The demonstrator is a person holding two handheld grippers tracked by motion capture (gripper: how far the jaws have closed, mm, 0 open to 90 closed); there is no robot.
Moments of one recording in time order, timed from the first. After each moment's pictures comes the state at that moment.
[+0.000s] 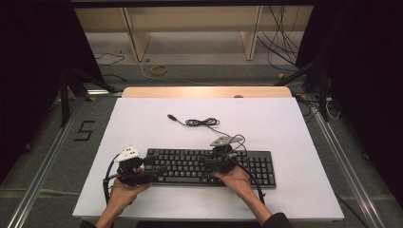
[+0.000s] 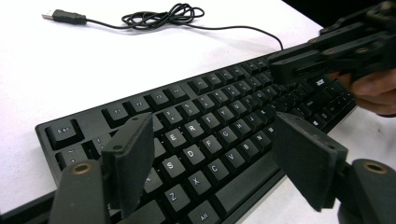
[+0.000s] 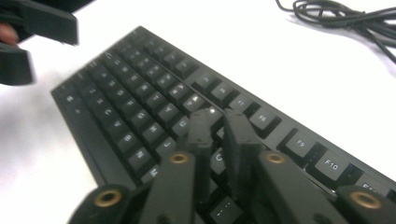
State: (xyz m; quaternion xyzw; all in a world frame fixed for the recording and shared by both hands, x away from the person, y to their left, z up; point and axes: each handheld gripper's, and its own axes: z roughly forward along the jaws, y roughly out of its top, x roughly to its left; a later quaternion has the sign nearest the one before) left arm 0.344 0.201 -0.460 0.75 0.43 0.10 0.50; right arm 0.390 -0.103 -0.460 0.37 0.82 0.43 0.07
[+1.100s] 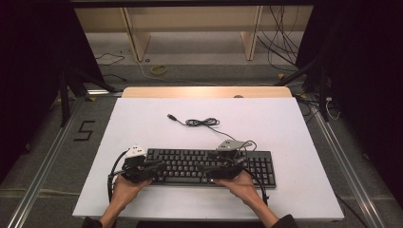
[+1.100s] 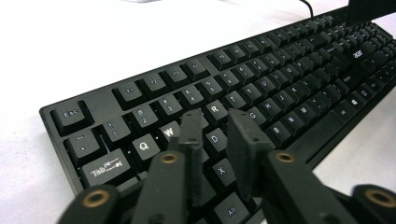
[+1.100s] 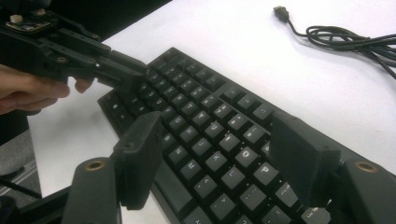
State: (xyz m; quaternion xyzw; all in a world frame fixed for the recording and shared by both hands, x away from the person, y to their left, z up) left arm 0.359 0.195 -0.470 0.78 0.44 0.10 0.44; right arm 0.366 -0.116 -0.444 0.35 0.80 0.47 0.07
